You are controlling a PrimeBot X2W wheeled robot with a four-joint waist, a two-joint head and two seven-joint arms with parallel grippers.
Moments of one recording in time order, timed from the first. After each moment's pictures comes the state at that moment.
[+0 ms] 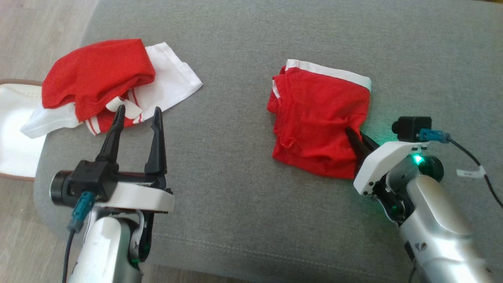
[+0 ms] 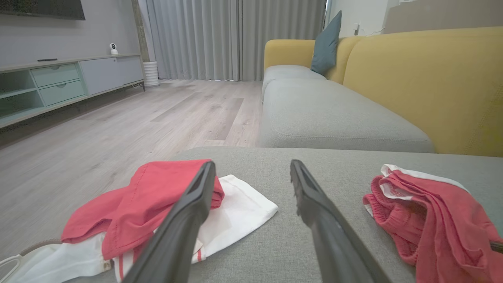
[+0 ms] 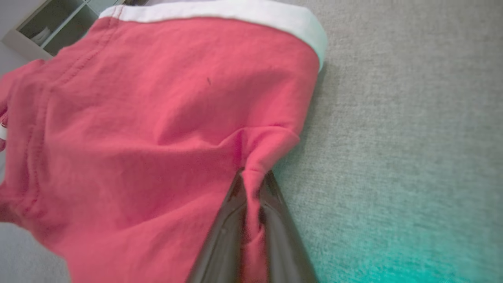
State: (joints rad) left arm -0.17 0.08 -0.18 0.07 -0.13 0.05 -0.26; right arm -0.47 -0.14 0.29 0.67 0.51 0.13 0.16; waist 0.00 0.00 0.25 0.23
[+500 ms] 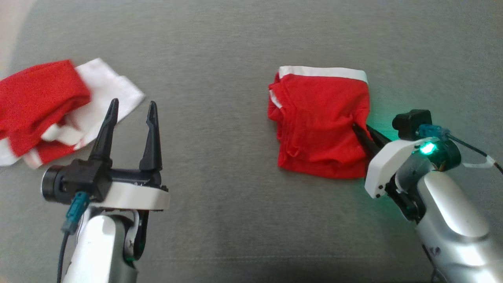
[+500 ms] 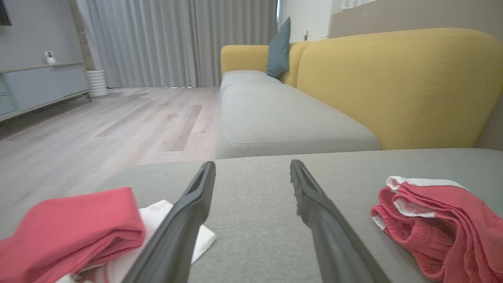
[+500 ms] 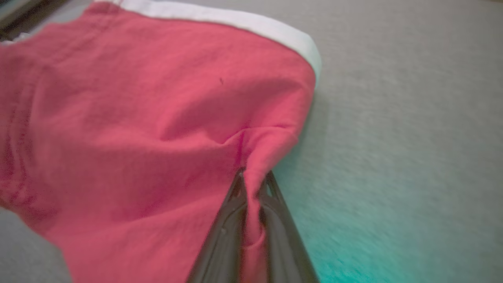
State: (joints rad) left arm -0.17 0.08 -0.16 0.03 -0.09 0.03 -0.26; right arm -0.45 -0.24 0.38 0.54 0.37 0.13 0.18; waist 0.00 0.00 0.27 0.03
